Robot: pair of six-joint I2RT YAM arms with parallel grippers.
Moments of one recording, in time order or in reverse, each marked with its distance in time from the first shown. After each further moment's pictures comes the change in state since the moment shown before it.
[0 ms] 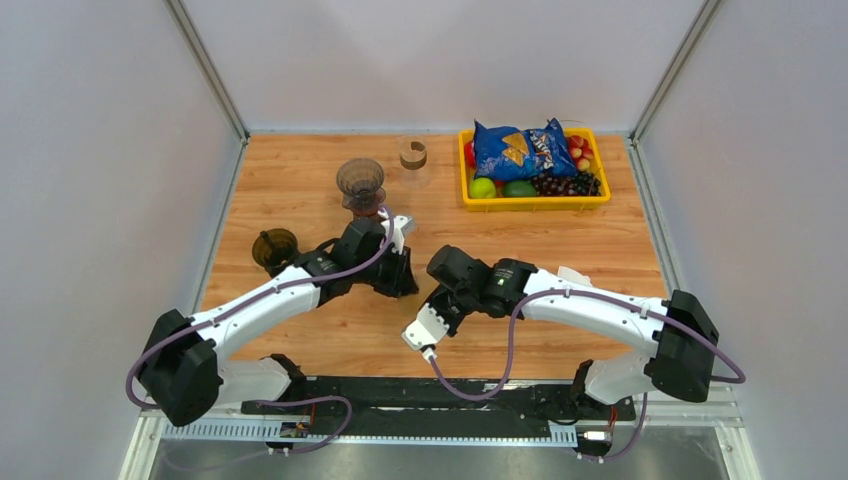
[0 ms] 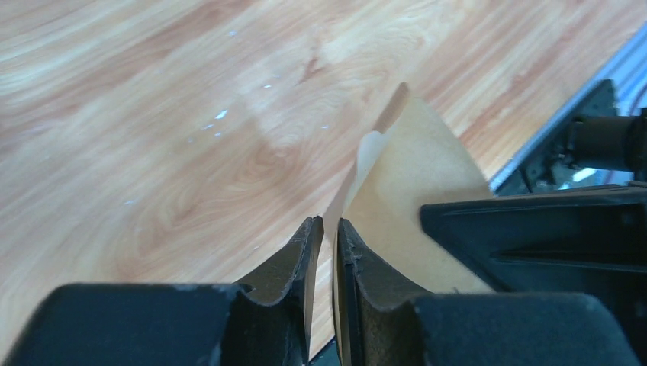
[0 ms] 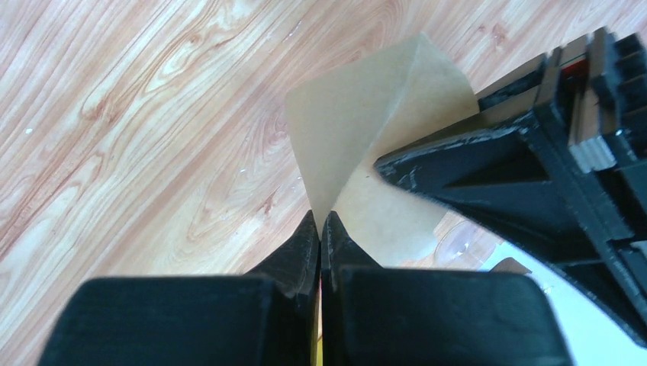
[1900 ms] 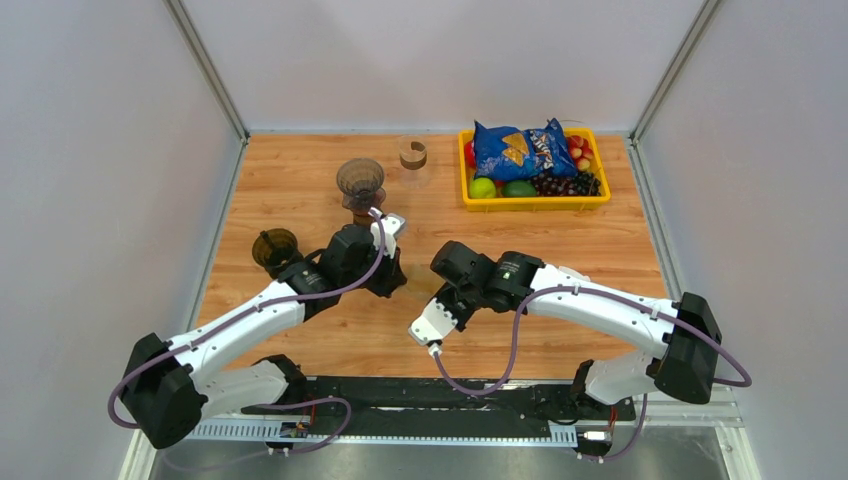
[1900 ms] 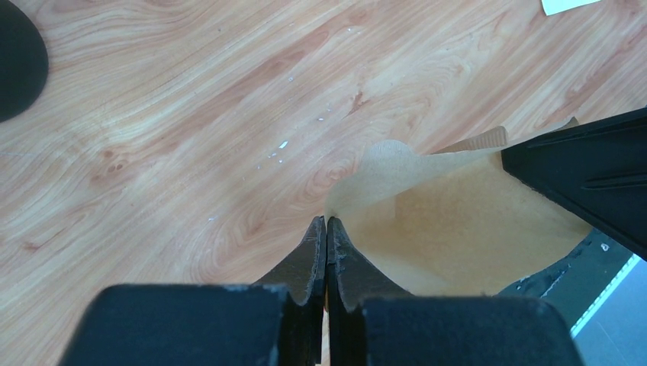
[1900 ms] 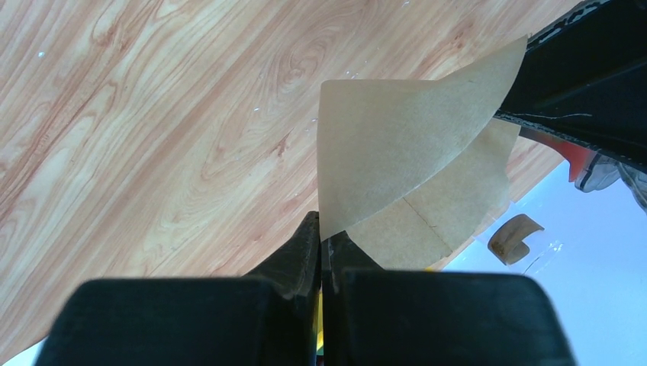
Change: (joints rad) left arm -0.011 -0.143 -0.065 0.032 -0.186 0.162; right arm -0.014 -0.015 0.073 -0.167 0.114 -0.009
